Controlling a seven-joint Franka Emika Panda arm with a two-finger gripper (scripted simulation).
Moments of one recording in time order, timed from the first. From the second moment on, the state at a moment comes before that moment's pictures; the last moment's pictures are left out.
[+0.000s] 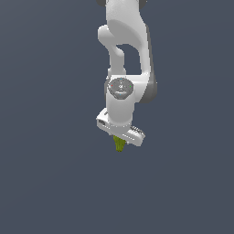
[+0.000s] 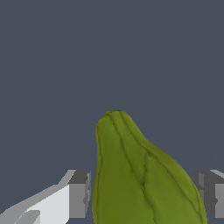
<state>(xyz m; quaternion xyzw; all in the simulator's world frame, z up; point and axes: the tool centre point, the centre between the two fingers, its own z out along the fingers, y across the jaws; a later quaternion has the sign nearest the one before) 0.042 0.011 0.122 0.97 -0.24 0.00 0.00</state>
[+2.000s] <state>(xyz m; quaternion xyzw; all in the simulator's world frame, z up) 0.120 -0.093 0.363 0.97 -0.24 0.00 0.00</state>
